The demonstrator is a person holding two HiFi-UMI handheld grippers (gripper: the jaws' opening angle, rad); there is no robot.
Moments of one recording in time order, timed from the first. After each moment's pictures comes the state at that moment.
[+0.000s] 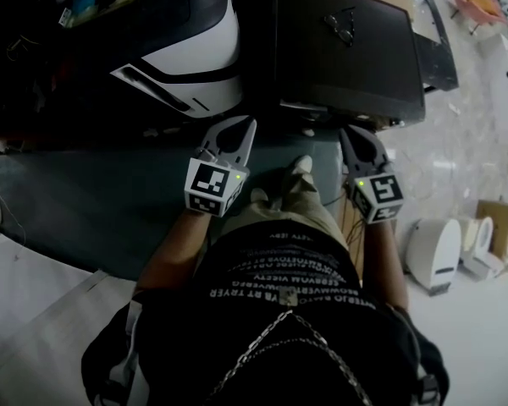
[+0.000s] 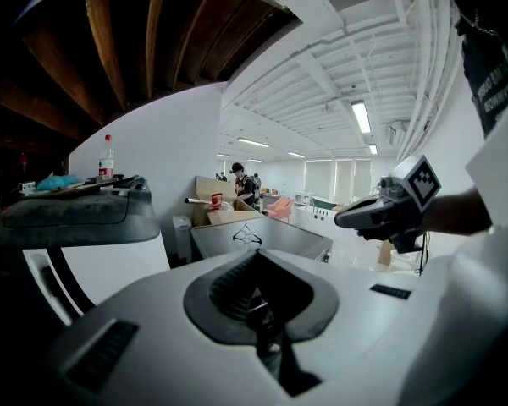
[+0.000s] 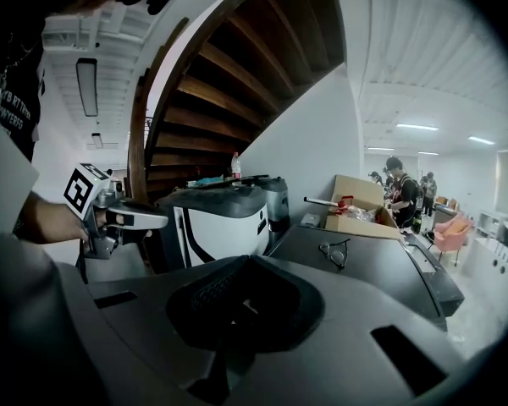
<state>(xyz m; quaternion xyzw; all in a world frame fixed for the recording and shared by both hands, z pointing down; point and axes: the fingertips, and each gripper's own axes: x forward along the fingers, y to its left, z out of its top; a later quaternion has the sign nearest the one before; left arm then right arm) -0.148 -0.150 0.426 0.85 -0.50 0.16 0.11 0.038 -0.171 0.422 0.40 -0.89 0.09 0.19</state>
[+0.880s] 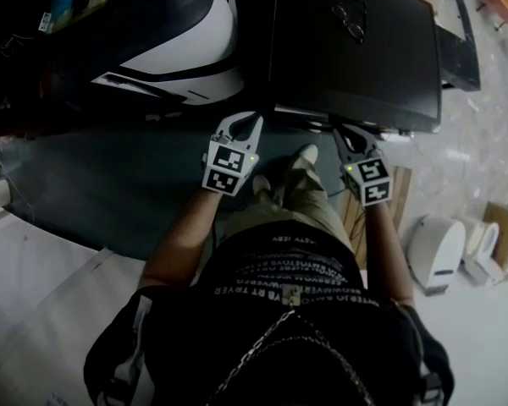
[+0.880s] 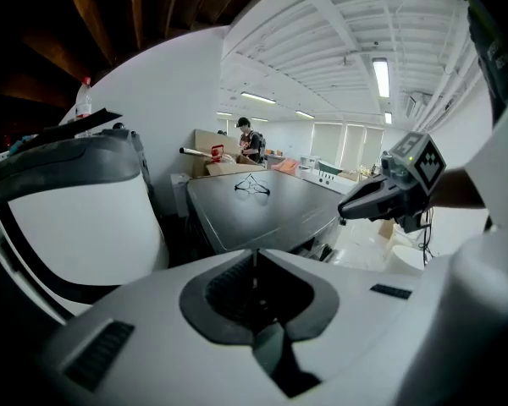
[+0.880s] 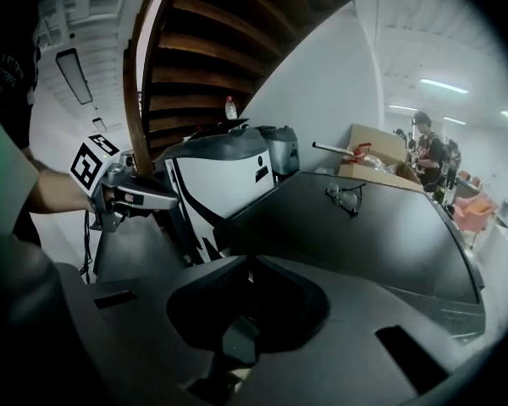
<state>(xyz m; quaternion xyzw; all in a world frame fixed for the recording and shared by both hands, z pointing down) -0.114 -0.231 0.566 0.81 -0.48 0.27 0.19 0.068 -0.252 0.568 0.33 -0.88 0.16 0.30</state>
